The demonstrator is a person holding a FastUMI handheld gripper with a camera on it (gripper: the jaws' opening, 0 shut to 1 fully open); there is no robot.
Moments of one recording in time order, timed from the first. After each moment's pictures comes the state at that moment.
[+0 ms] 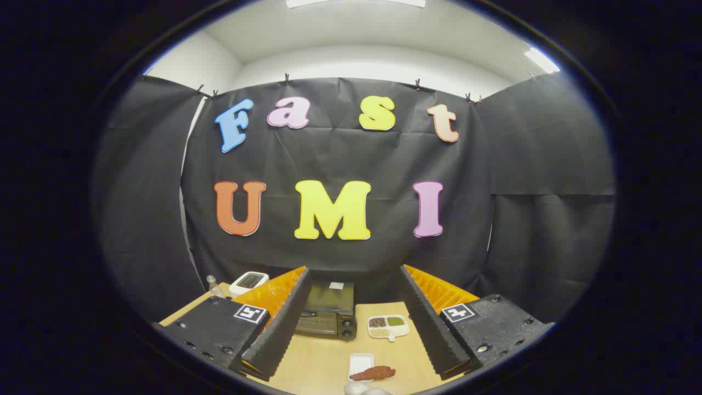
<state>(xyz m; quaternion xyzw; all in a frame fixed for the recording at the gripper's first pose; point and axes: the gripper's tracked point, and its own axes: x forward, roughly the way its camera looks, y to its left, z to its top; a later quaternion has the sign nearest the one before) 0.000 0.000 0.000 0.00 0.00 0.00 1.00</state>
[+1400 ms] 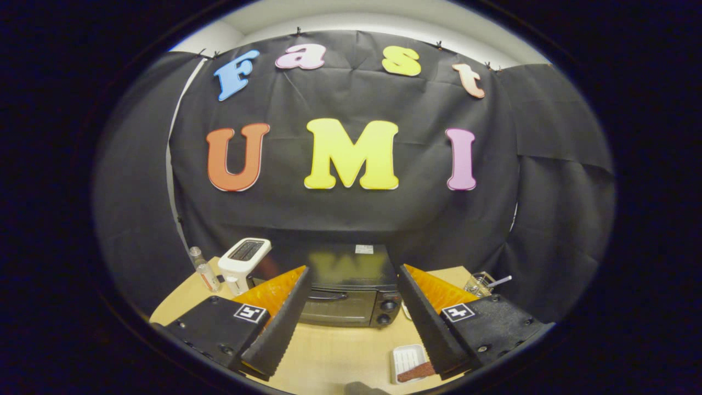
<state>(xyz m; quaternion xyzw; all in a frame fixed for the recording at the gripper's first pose) 0.156 0.110 -0.157 0.00 0.10 0.00 0.99</state>
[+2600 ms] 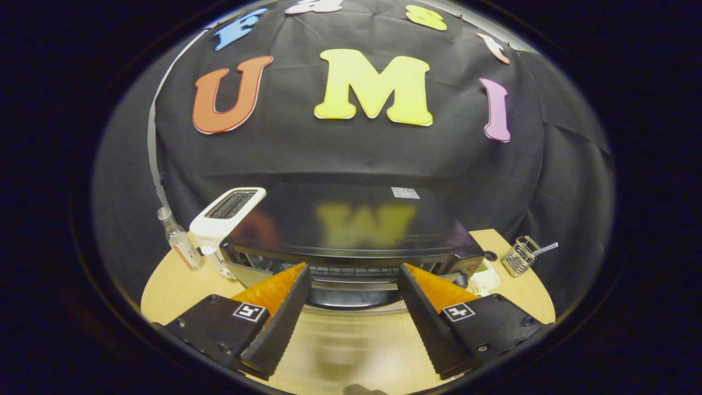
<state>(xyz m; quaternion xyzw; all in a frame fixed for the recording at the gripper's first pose) 0.242 0.166 -0.279 0.00 0.22 -0.02 0.98</state>
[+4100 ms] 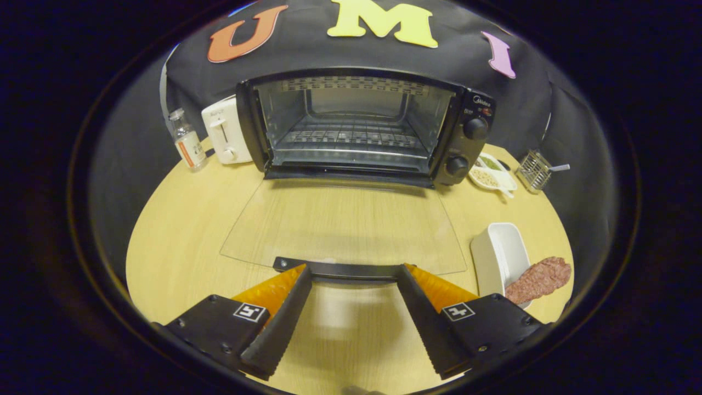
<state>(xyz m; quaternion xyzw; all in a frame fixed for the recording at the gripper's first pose) 0.113 0.166 -0.445 -0.01 0.40 0.00 0.92</state>
